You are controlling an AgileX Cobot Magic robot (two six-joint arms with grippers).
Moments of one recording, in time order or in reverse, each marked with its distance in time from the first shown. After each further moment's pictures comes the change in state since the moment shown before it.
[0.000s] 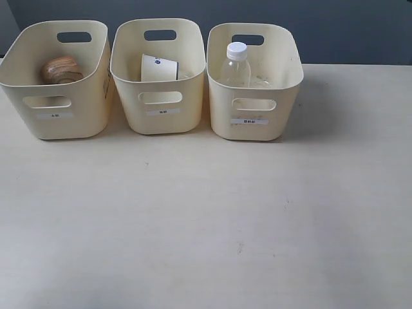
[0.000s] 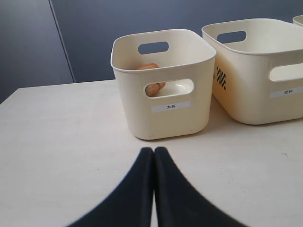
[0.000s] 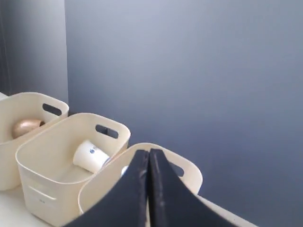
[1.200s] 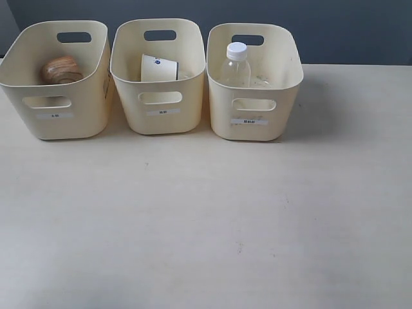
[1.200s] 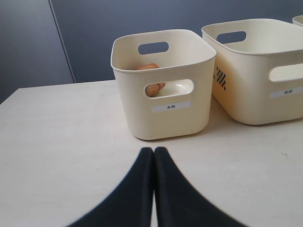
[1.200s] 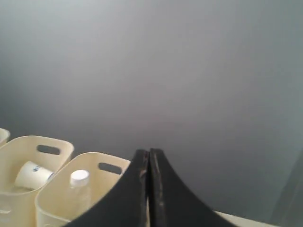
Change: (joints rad) left arm 0.000 0.000 0.000 0.000 0.000 0.000; right arm 0.000 -0.530 0.047 -0.900 -0.111 0.991
